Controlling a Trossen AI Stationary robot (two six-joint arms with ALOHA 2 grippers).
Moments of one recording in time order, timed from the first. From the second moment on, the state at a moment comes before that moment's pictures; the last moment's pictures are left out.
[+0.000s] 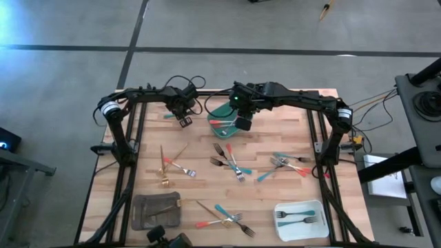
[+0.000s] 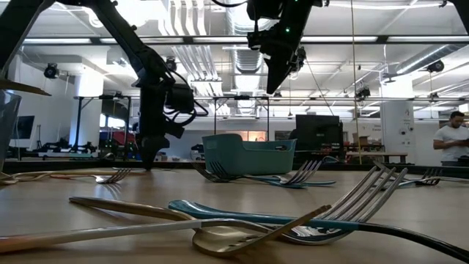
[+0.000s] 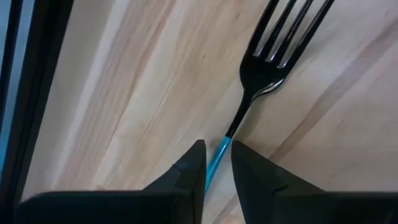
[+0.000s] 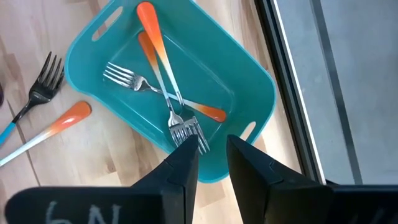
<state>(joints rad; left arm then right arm) 0.72 1.84 1.09 -0.68 -0.28 0.18 -0.31 1.80 1.73 -1.06 0.20 -0.10</state>
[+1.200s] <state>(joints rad) 0.67 1.33 1.08 -0.79 0.10 -0.06 -0.31 1.80 1.73 -1.18 0.20 0.06</state>
